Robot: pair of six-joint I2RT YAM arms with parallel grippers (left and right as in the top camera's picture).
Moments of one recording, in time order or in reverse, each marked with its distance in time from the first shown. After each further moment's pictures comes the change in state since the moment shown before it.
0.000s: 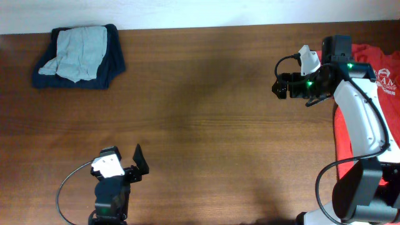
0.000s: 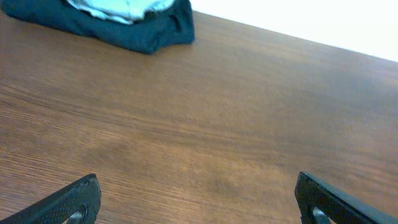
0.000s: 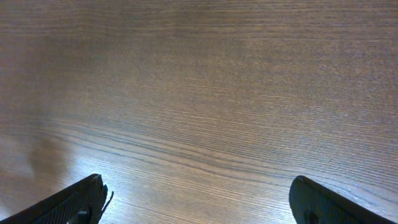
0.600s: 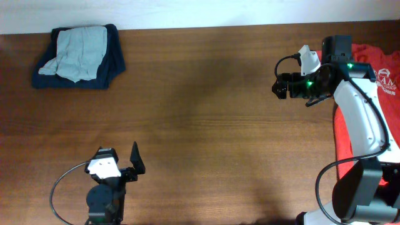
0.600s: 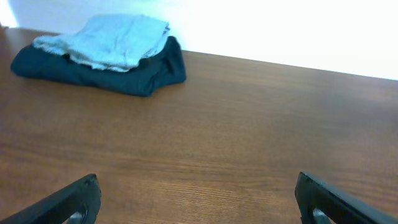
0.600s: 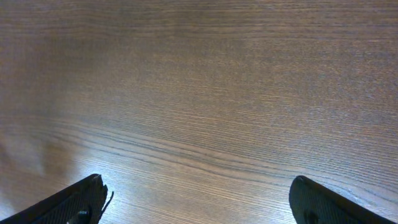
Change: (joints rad) left arm 0.081 -0.148 0.000 -0.013 0.107 0.131; right arm 0.000 0.000 0.000 0.000 0.000 0.000
